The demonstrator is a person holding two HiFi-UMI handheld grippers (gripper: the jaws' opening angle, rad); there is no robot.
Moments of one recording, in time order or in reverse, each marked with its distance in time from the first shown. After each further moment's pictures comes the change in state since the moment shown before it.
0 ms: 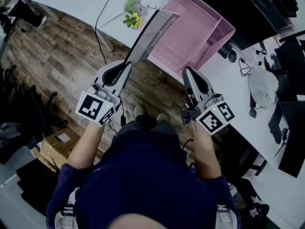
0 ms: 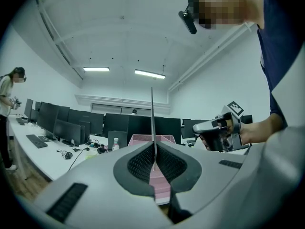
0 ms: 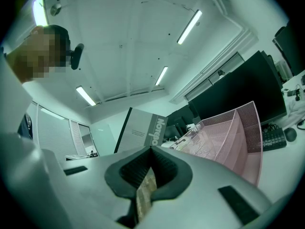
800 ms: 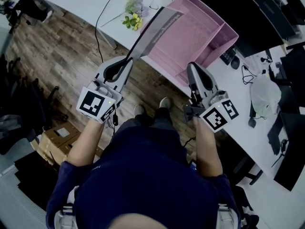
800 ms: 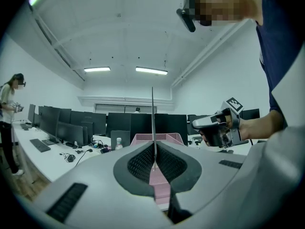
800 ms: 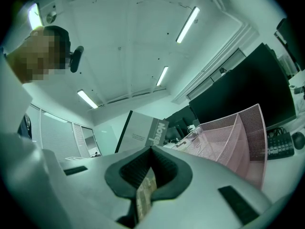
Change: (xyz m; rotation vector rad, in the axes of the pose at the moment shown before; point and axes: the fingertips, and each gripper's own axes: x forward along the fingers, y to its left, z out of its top) left arm 0.050 0.004 0.004 0.036 0.034 0.060; right arm 0.015 -0.051 0.033 0.019 -0.005 0.051
